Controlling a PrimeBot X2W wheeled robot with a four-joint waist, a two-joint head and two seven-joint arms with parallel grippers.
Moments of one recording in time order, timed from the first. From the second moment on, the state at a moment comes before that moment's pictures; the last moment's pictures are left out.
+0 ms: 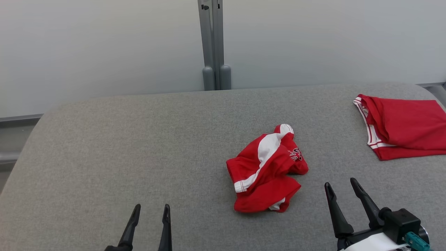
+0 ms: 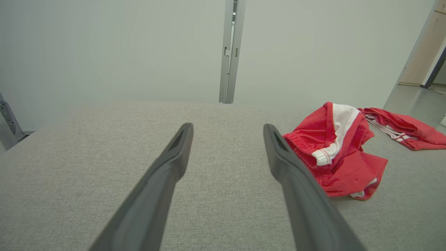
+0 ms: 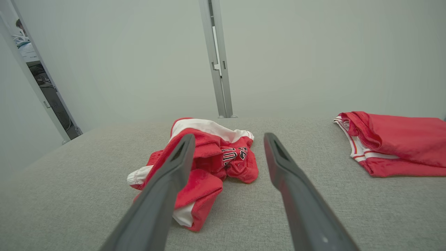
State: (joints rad) left arm 0.21 0.05 -0.22 0.03 -0.20 0.02 -0.26; right arm 0.14 -0.15 0.15 0.05 0.27 0.13 -0.26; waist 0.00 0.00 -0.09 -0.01
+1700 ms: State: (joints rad) left arm -0.29 0.12 -0.72 0.45 -0.84 -0.13 -0.26; right arm 0.03 -0.20 0.16 0.02 0.26 0.13 -0.26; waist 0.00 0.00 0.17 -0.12
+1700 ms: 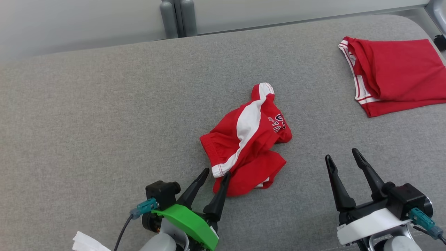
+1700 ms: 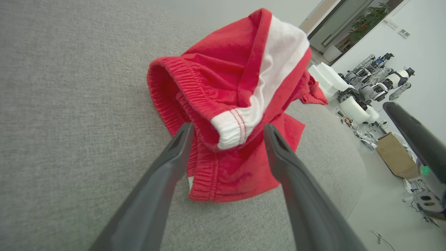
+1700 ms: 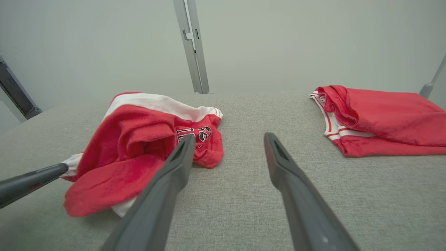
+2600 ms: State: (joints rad) left arm -0.22 0.32 -0.67 0.33 -0.69 -0.13 -0.26; right arm -0.07 -0.26 0.19 0.11 0.50 0.13 -0.26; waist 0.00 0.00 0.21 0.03
